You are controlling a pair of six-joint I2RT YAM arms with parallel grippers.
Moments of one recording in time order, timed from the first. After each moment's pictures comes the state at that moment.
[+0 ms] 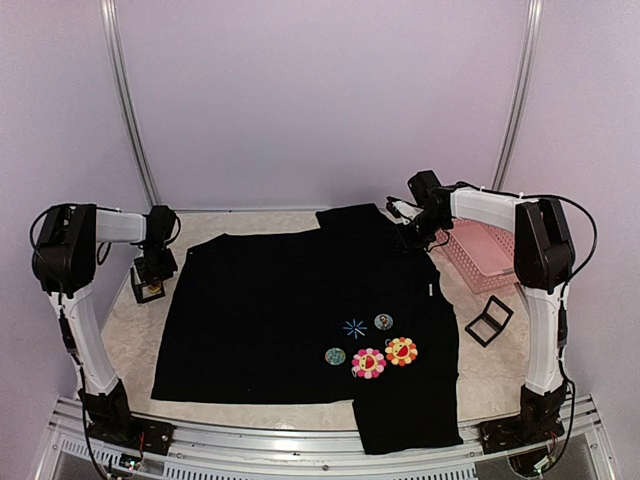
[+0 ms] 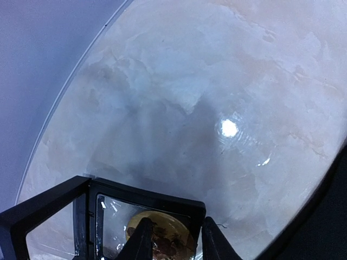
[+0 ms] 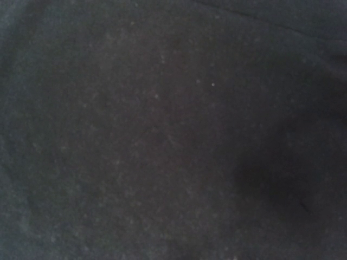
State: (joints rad) left arm -0.02 1.98 1.29 -0.58 -0.41 -0.59; right arm 0.35 2.16 1.77 -0.65 -0.18 -0.06
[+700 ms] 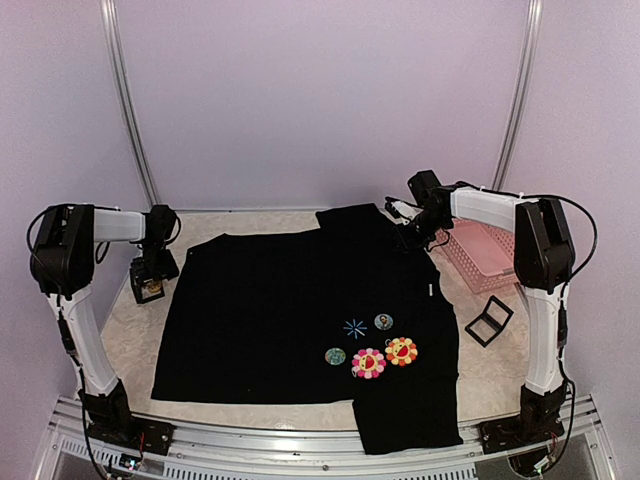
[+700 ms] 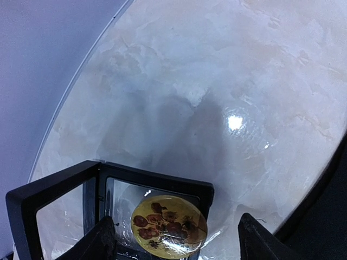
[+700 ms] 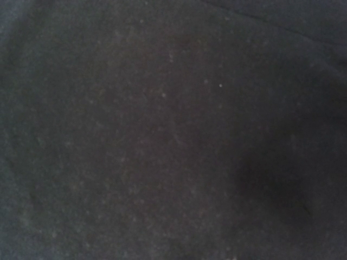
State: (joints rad) left arm -0.04 1.96 1.29 -0.64 -0.42 -0.59; right arm 0.35 2.16 1.77 -0.65 -0.19 -0.09
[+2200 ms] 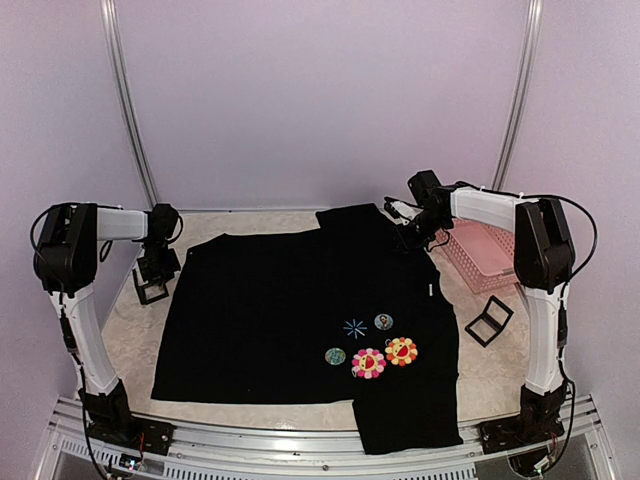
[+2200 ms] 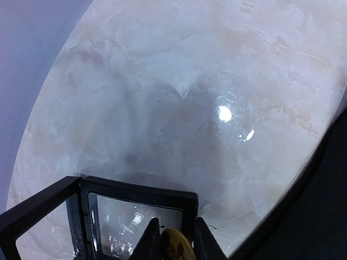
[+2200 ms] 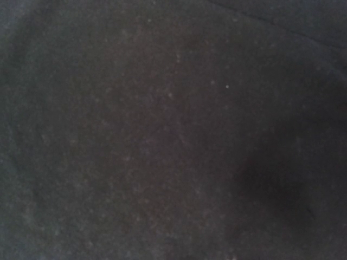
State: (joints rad) left arm -0.04 1.99 1.33 -0.65 -0.34 -0.58; right arm 0.35 2.16 1.77 -0.65 -0.20 -0.11
